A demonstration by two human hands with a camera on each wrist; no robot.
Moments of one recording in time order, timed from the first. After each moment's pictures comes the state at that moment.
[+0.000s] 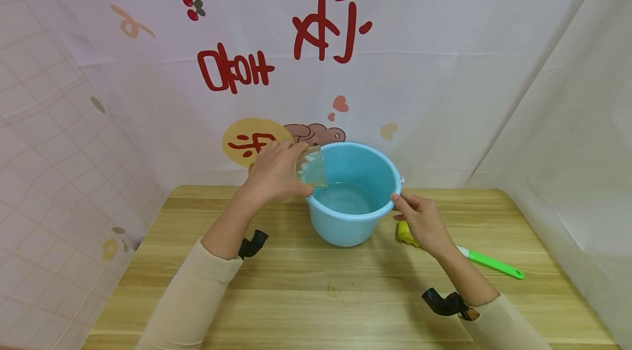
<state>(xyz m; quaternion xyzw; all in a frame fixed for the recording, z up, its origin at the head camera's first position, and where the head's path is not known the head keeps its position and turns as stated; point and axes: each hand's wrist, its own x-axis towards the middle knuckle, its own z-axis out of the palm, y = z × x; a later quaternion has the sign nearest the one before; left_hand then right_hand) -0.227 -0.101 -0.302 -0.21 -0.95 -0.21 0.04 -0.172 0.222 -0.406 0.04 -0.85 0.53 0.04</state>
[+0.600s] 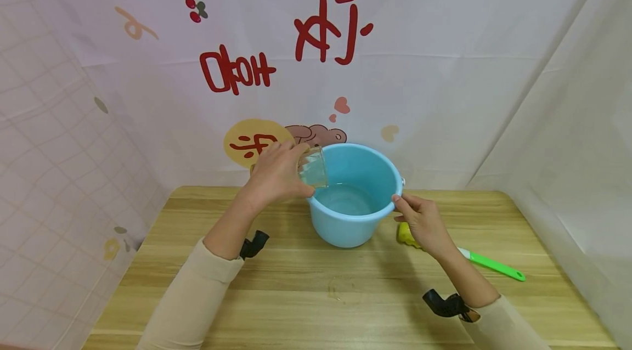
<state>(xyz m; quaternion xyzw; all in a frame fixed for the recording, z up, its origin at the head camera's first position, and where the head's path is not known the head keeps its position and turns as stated) -0.226 -0.100 -0.303 -0.21 -0.95 -0.22 0.04 -0.172 0.222 -0.404 0.04 -0.85 0.52 0.04</state>
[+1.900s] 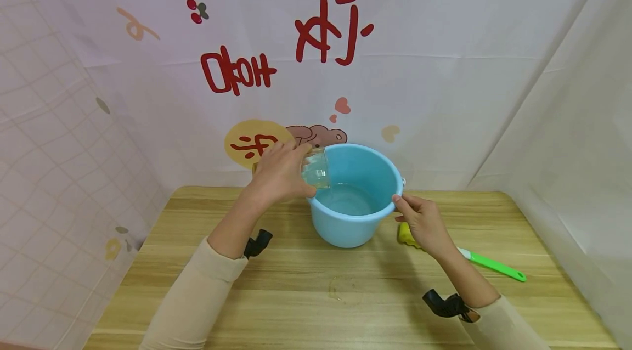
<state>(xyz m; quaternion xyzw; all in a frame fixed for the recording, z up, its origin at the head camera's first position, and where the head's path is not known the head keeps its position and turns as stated) -0.225 -0.094 -0.299 -0.21 -0.96 -0.19 0.05 -0.173 0.222 -0.406 0.04 -0.85 0.52 0.05</state>
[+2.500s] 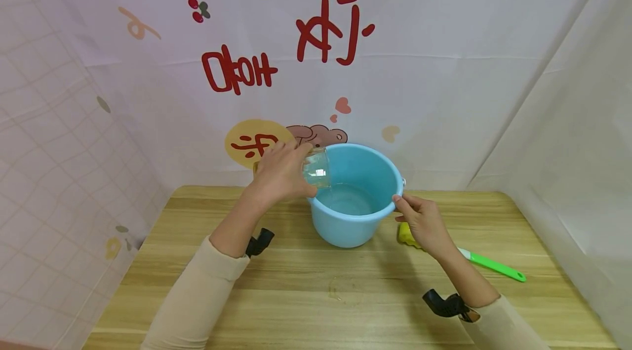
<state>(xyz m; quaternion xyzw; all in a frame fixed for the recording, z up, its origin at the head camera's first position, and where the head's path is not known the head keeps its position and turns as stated) -0.225 -0.093 -0.299 -0.21 -0.96 -0.19 0.05 -0.172 0.221 -0.404 0.04 -0.86 0.51 0.05</state>
